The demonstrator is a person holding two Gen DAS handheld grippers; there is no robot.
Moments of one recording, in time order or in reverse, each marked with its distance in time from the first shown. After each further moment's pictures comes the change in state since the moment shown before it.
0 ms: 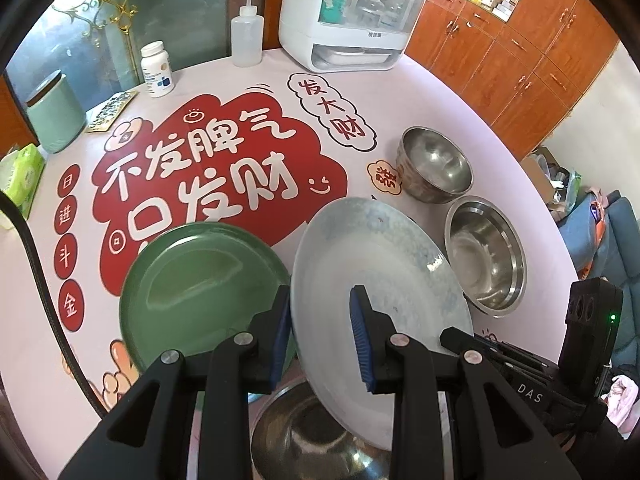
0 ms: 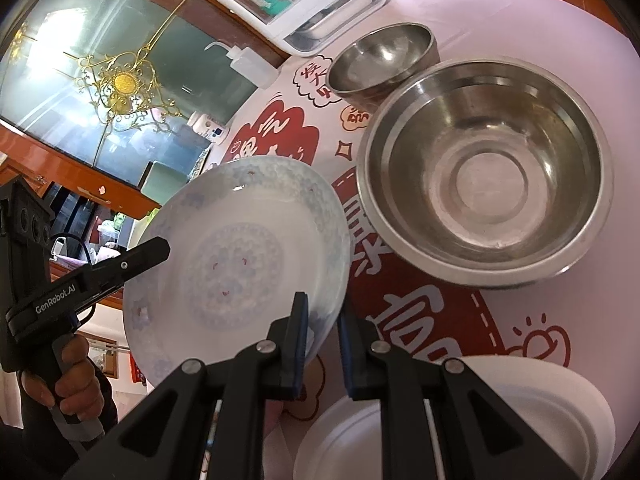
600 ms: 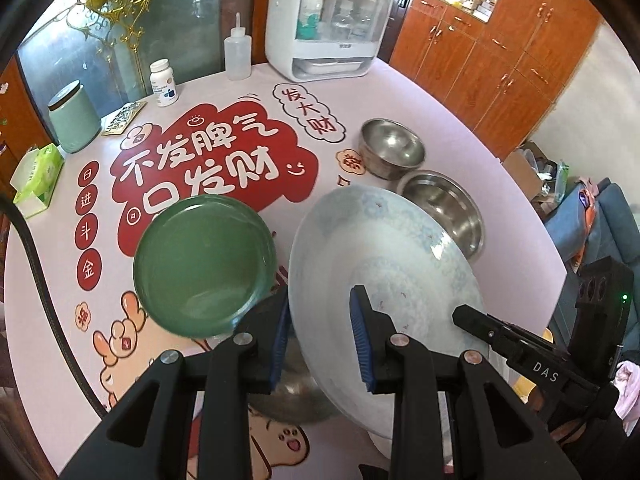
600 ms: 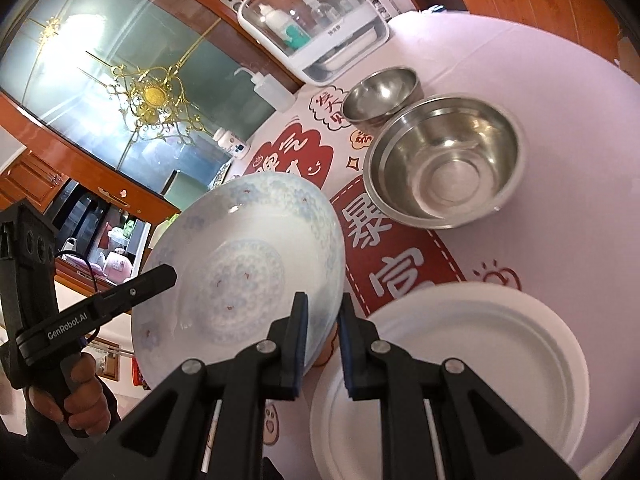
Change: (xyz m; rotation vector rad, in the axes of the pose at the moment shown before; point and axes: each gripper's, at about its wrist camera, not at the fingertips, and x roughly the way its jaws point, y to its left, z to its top) left arm -0.069 -0.033 -0.061 0.043 -0.050 -0.008; right arm -0.079 0.014 -0.047 -0.018 -0.110 -0.002
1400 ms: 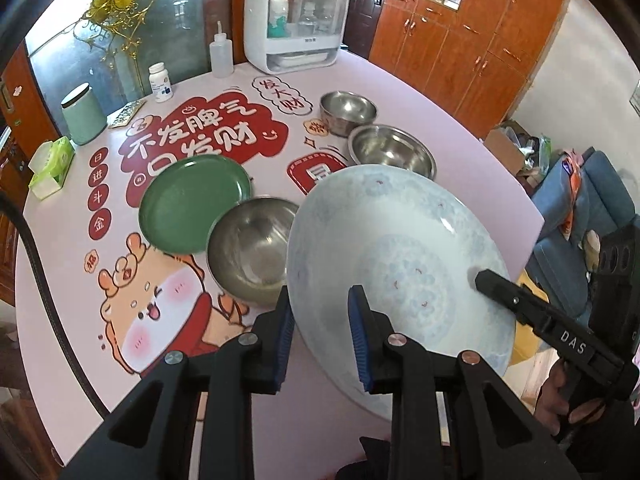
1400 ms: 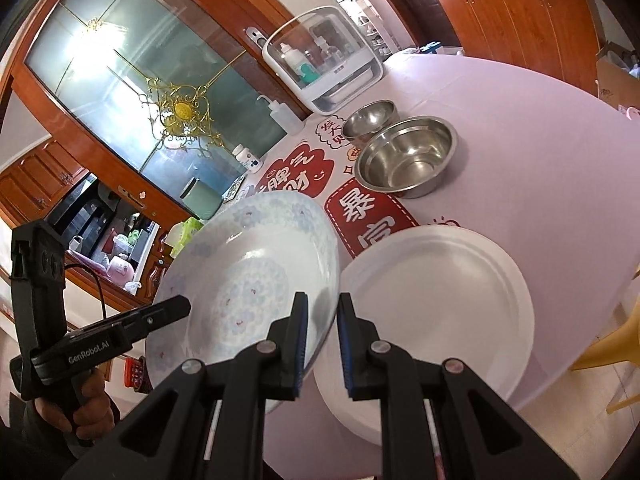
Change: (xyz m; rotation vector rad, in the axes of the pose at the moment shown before) left arm -0.062 -0.044 -0.100 0.071 -0.007 0.001; right arm -0.091 0.005 -0.079 -0.043 -0.125 -0.026
